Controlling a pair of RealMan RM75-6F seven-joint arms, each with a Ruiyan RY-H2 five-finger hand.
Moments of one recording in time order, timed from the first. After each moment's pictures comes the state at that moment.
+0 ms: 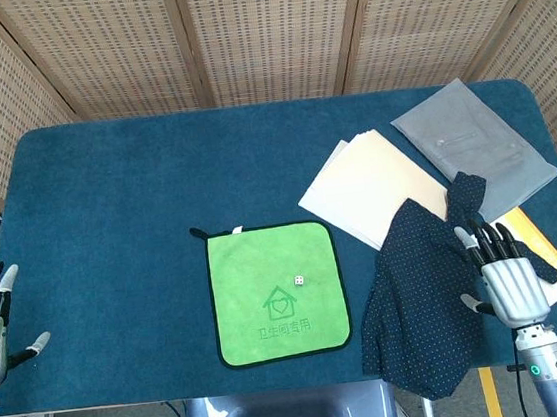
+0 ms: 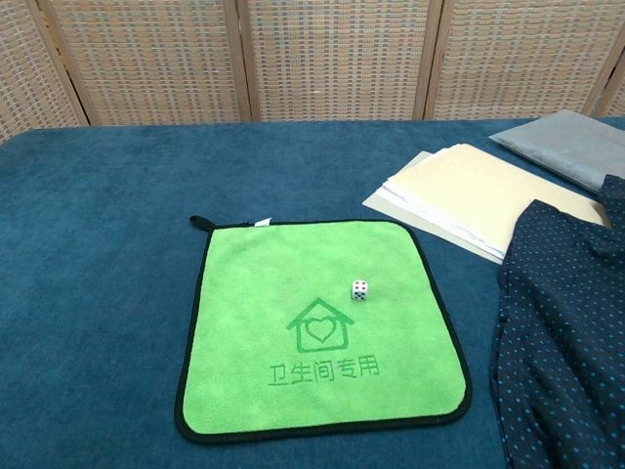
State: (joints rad) left arm -0.09 -1.23 -0.08 -1.57 1.47 1.54 0.14; right arm 0.18 -1.31 0.07 -1.52 -1.53 1.44 -0.18
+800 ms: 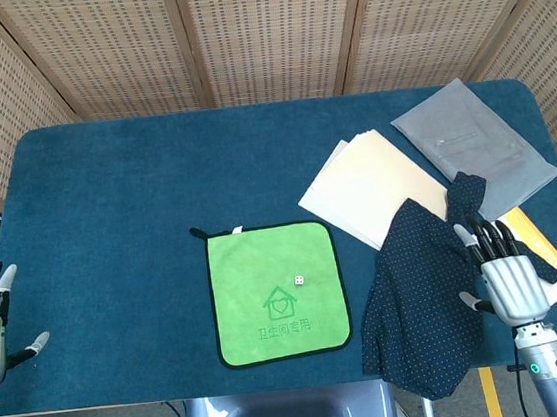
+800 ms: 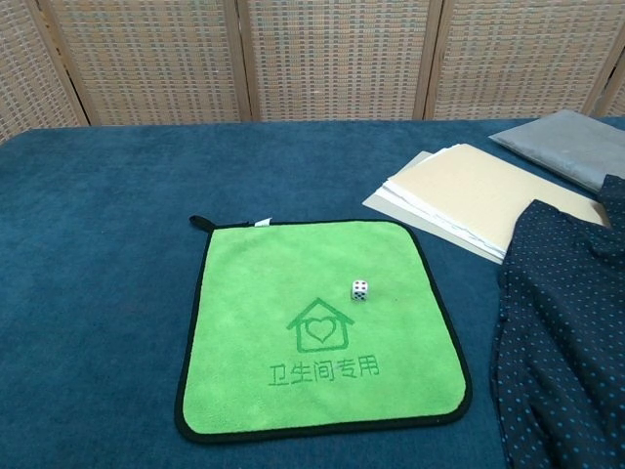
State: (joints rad) left arm -0.09 -1.23 -0.08 -1.57 1.46 1.54 0.13; right arm 0.18 -1.30 0.08 -1.53 -1.53 1.44 -0.17
